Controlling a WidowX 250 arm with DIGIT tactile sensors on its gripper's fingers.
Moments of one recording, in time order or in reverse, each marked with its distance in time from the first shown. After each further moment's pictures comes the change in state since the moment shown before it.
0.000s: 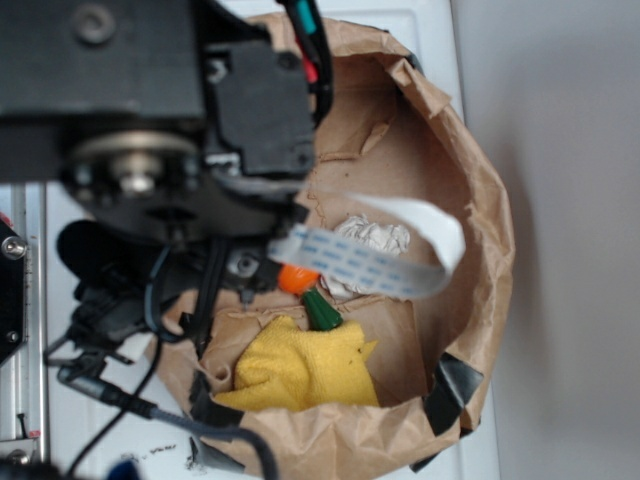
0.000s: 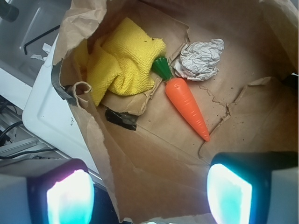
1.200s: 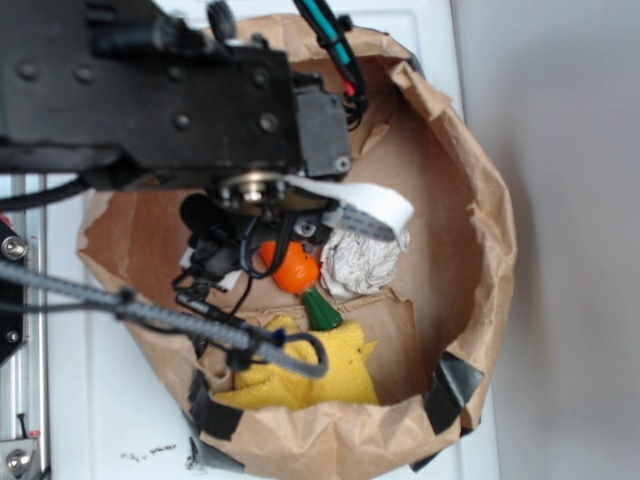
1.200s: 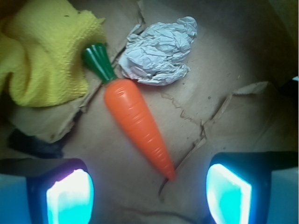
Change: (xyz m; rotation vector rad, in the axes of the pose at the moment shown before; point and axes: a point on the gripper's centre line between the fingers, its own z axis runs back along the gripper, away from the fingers) arm 0.017 0.039 -0.092 0.162 -0.021 -0.095
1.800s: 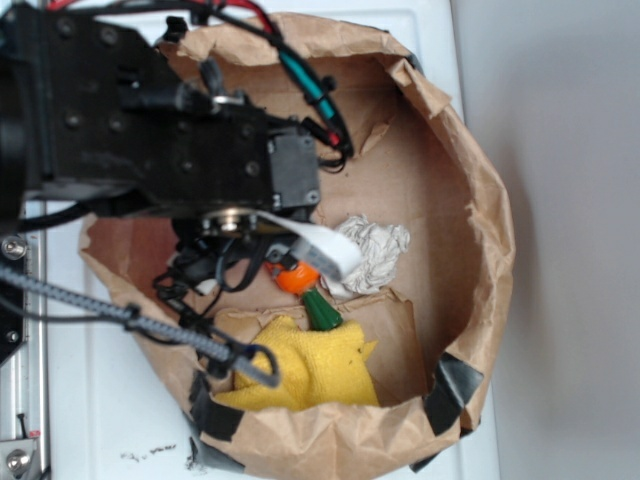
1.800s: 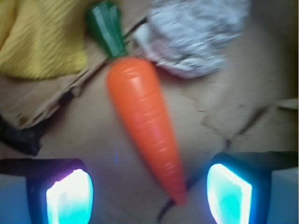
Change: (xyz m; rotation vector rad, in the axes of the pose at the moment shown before) arm -0.006 -0.024 -0.029 -0.045 -0.026 -0.170
